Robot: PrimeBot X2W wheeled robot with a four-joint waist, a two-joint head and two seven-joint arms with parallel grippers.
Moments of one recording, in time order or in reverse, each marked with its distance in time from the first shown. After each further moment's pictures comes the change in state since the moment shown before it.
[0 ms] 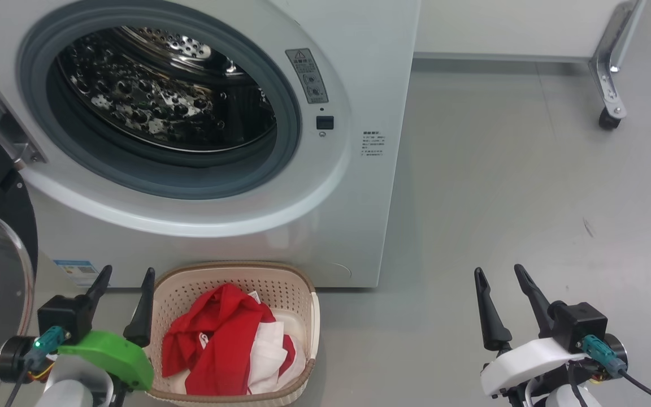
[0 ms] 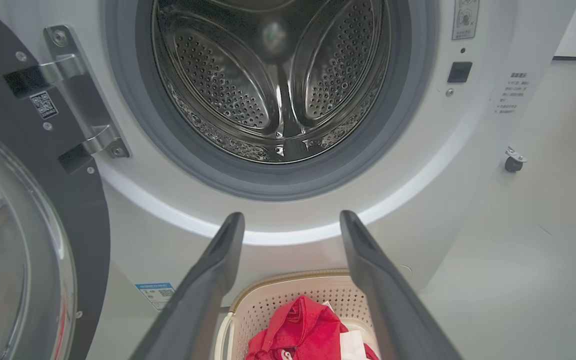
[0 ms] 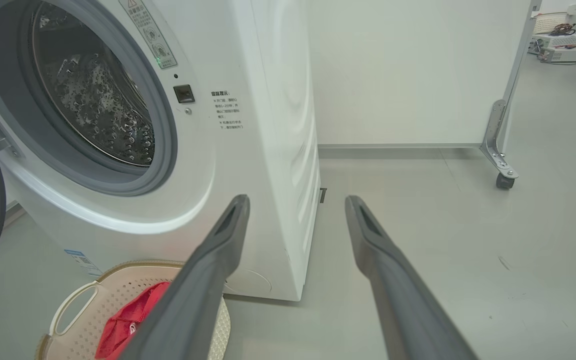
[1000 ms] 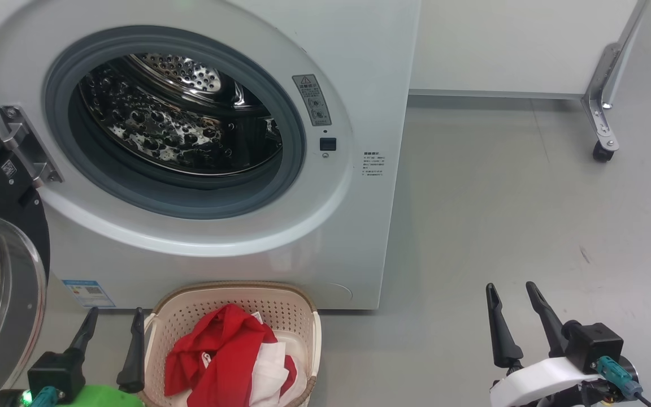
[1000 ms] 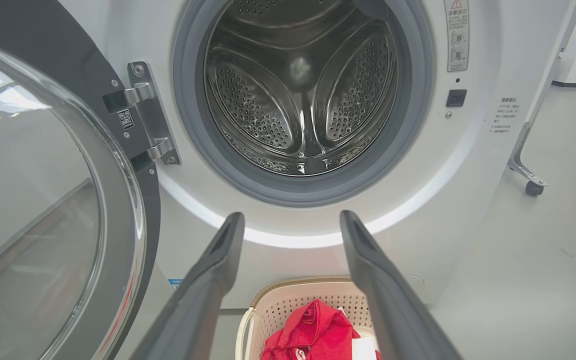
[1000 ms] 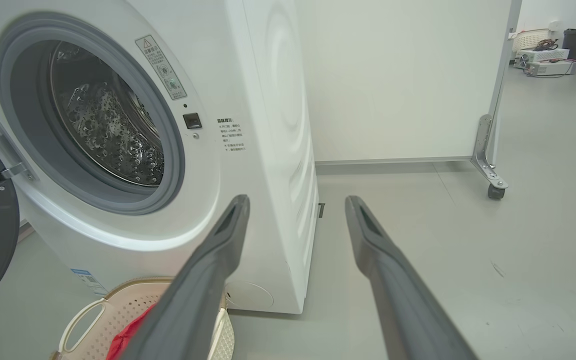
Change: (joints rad) left arm 0.242 -0.031 0.132 -0.227 0.086 0.062 0.000; right arm 0.085 0.006 -0.033 -0.065 0.015 0.031 0.000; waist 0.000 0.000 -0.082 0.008
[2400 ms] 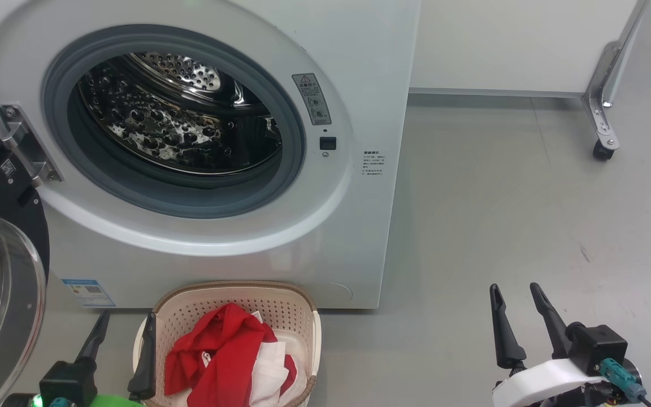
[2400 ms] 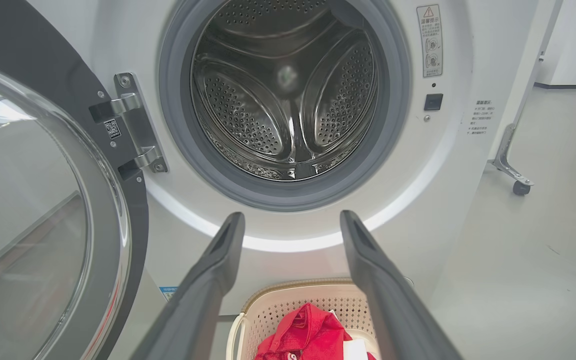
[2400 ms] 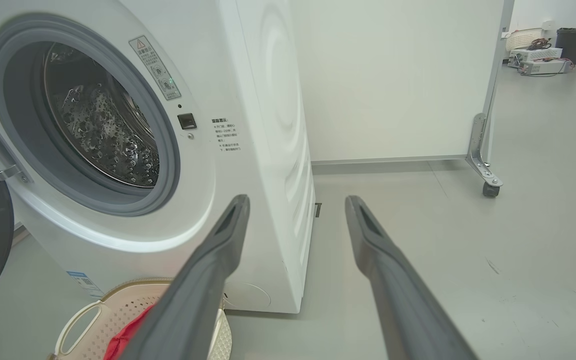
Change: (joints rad) left arm 0.053 -0.052 0.041 -0.071 0.084 -0.028 0.000; right arm 0.012 0.009 -0.022 -0.010 -0.010 0.011 0.000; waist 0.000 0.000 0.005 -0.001
